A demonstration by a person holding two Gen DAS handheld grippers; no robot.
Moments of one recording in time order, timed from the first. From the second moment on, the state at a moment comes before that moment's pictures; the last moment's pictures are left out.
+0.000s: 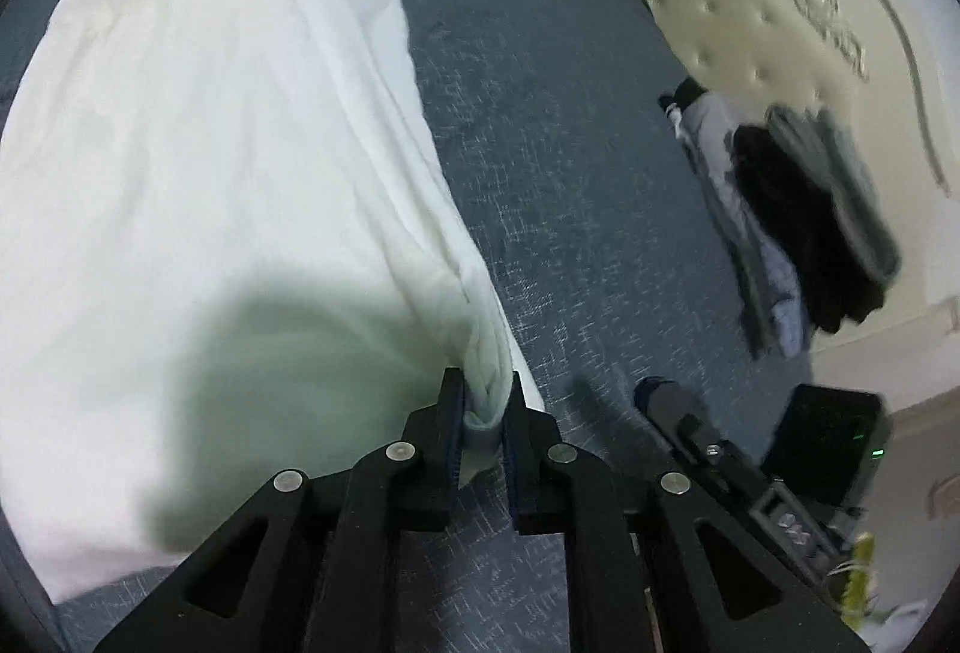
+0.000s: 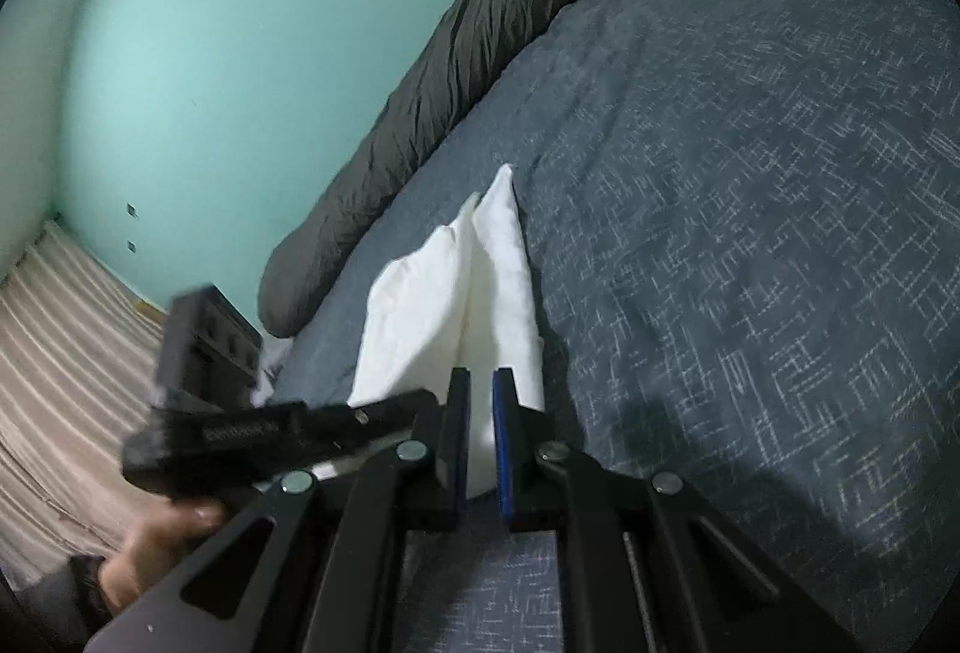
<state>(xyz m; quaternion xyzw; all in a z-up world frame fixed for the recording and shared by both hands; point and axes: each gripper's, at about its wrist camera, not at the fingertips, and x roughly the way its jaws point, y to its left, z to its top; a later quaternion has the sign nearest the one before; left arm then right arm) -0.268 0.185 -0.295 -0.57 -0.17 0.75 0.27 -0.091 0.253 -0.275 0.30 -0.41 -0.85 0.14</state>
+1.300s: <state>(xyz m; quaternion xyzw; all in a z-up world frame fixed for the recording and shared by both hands) -0.253 0.085 -0.286 -0.54 -0.12 0.80 0.21 -0.136 0.207 -0.263 0.32 -0.37 -0.85 0.18</state>
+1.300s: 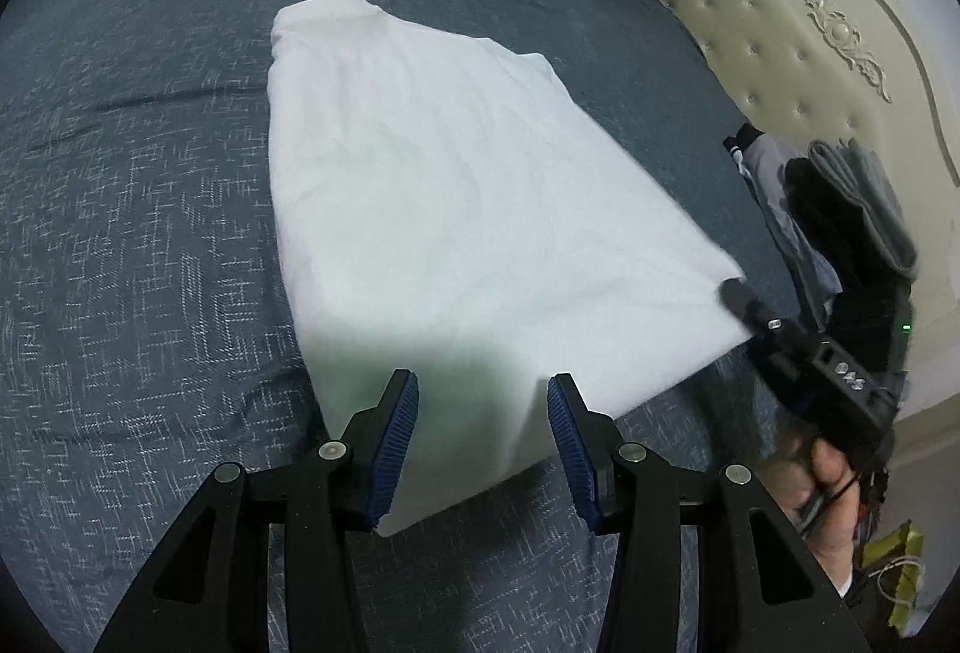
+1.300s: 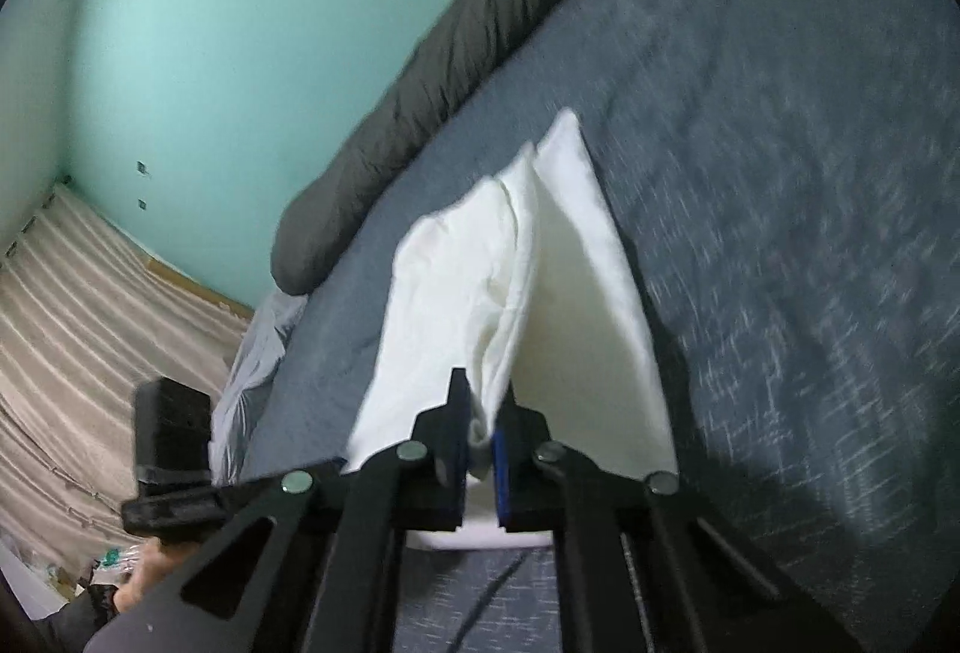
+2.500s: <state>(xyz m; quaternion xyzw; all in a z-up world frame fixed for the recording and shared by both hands) -0.222 0.047 -0.328 -0.57 -0.14 0.79 0.17 -0.118 0.230 -0.317 0.38 -0.42 -0.82 0.09</state>
